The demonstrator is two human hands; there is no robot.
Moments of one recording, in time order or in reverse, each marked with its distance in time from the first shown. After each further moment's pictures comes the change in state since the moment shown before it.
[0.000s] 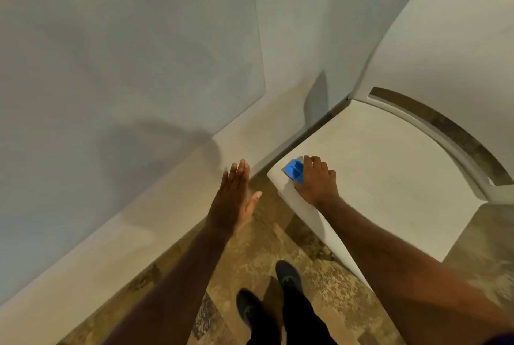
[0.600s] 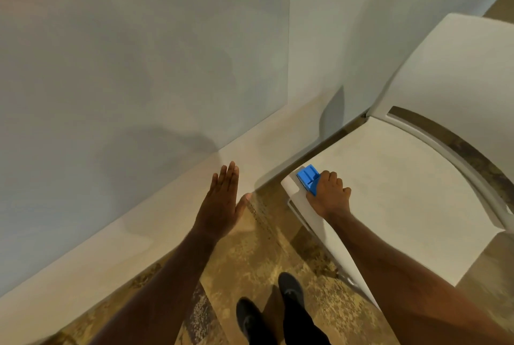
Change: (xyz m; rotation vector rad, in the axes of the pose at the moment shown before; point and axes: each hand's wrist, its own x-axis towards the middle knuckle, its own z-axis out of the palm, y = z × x) left_hand -0.026 -0.043 -0.038 0.083 -0.010 -0.133; right_hand -0.006 -0.011 0.000 0.057 0.001 0.095
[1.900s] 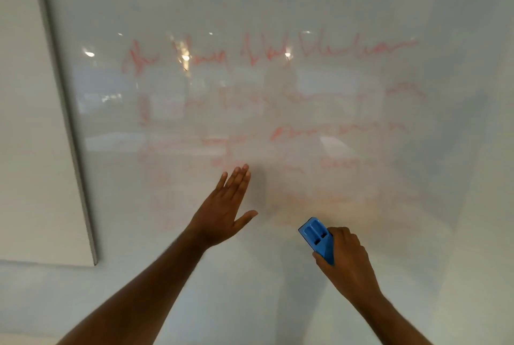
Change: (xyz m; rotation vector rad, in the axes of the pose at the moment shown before) left_hand -0.178 -0.138 -0.478 0.522 0.827 -0.224; right_hand -0.141 -0.348 -0.284 0.190 0.605 -1.097
